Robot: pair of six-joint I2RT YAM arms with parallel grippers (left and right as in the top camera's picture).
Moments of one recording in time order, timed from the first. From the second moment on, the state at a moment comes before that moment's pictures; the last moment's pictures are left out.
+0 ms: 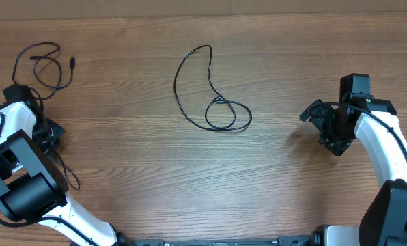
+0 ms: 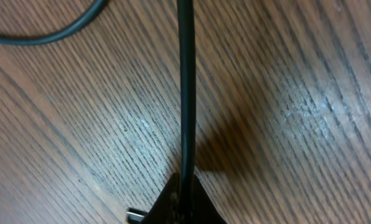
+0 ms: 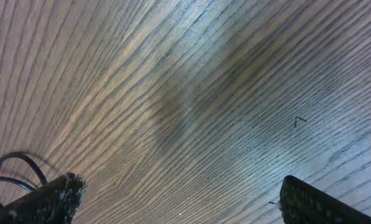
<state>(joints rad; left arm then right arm) 0.57 2.01 1.35 -0.86 -0.26 -0.45 -0.14 1.57 1.05 -0.86 -0.14 0.69</state>
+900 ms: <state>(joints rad) 0.57 2.01 1.57 -0.80 -0.27 -0.26 -0.14 1.57 1.05 -0.86 -0.14 0.69</state>
